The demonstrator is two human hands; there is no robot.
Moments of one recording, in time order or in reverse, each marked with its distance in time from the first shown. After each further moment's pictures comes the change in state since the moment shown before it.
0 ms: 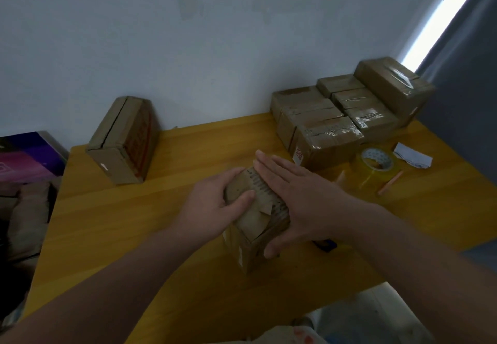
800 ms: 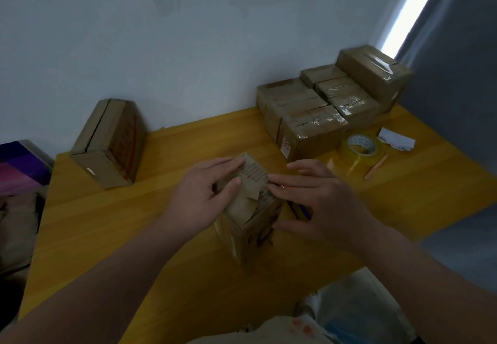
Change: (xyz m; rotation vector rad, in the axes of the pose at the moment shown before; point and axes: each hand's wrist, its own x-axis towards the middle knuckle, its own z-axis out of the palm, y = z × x) left_hand 0.005 -0.003 0.002 0.168 0.011 0.096; right_hand -0.038 0.017 0.050 0.098 0.807 -0.119
